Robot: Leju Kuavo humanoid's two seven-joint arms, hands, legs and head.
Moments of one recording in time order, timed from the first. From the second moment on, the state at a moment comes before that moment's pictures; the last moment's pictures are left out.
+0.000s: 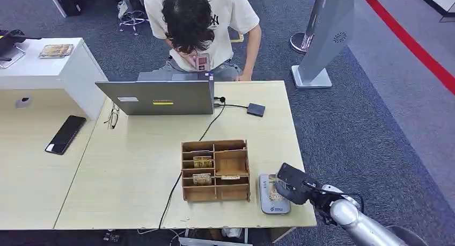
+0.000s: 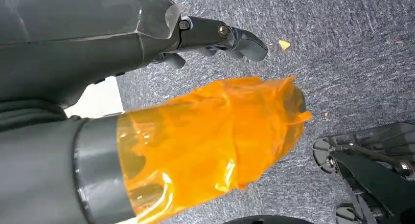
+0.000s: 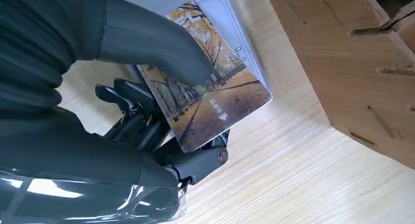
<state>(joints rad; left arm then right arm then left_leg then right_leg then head) -0.07 0.07 -1.13 -0.20 0.76 0.27 0.06 -0.12 -0.48 0.53 -1.31 -0.09 0.05 0.06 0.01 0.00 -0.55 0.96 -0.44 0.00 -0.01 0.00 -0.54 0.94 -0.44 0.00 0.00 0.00</state>
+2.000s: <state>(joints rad) -0.08 0.08 -1.13 -0.20 0.76 0.27 0.06 -0.15 -0.47 0.55 -1.28 -0.09 0.05 0.05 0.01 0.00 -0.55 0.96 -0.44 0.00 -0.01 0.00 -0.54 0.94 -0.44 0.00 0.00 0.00</state>
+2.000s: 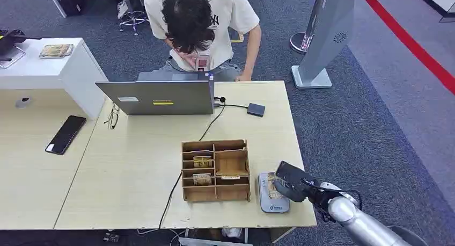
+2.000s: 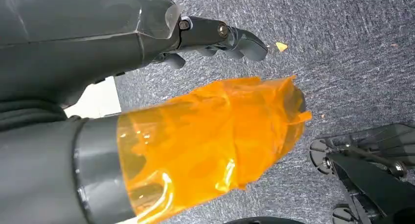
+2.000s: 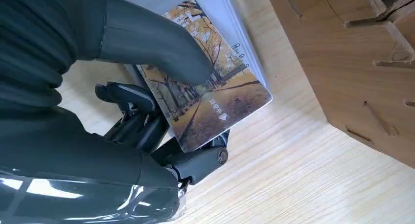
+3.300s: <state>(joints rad) -0.08 0.08 -1.13 -0.20 0.77 0.27 0.06 -0.16 -0.47 0.56 -1.27 -0.09 0.05 0.04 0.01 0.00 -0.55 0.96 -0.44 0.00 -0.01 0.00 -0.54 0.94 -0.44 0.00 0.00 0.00</state>
